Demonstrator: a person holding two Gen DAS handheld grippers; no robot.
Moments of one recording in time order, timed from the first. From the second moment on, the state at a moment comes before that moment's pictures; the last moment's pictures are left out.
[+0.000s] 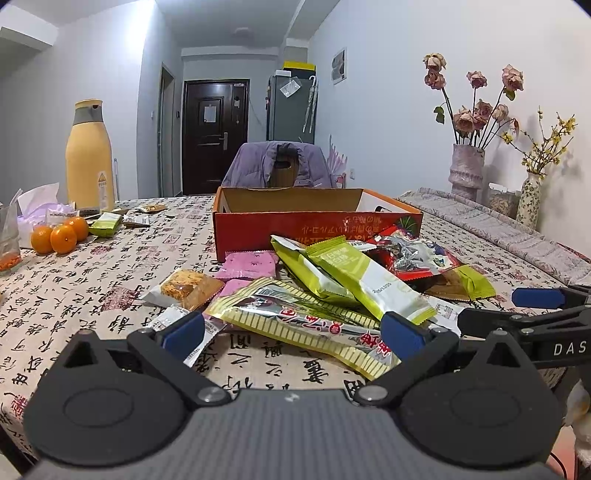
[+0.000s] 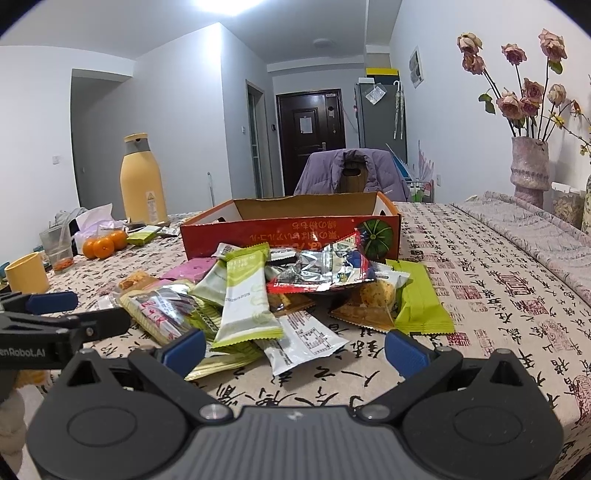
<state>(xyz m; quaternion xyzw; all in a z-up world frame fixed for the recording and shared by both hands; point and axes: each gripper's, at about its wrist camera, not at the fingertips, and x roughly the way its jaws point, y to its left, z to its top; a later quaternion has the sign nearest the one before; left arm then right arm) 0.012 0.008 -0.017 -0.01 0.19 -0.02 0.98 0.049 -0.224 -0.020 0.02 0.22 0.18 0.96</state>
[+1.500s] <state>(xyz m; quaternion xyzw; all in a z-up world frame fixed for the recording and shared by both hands) 0.031 0.025 -0.019 -0.03 0.22 0.01 0.97 0.100 -0.210 -0.035 -0.05 0.27 0.22 0.94</state>
